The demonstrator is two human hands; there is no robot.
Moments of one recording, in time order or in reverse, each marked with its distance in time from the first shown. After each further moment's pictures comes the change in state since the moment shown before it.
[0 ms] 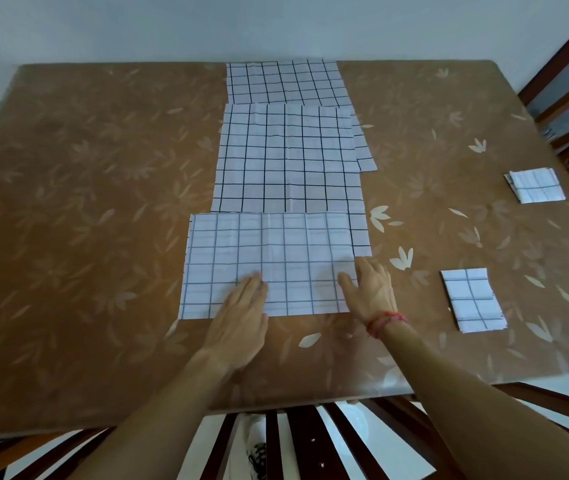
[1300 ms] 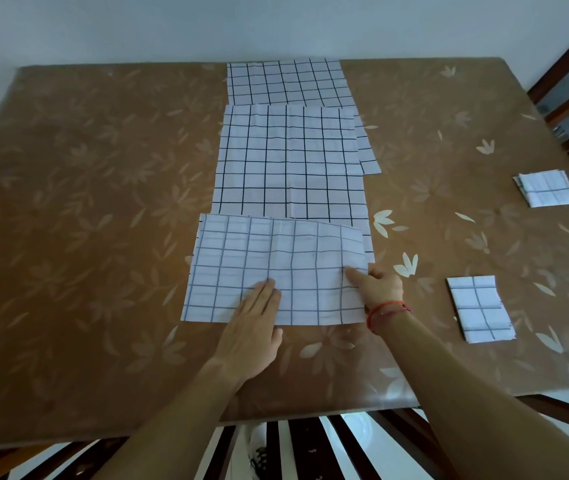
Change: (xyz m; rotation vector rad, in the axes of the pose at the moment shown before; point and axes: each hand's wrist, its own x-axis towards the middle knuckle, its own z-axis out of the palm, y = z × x) left_hand 0.011 0.010 0.014 -0.045 0.004 0.038; right_hand 0.015 -0.016 -0.016 0.749 0.015 0.488
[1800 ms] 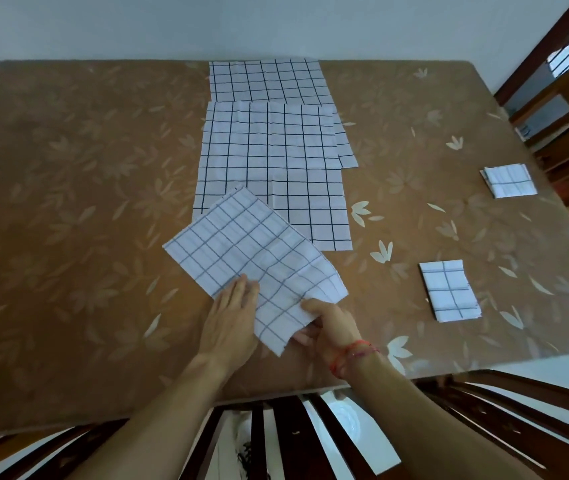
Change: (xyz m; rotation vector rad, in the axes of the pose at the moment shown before) left_hand -0.016 0.013 0.000 0.040 -0.023 -0.140; right_hand -0.071 0.048 0.005 0.435 -0.344 0.350
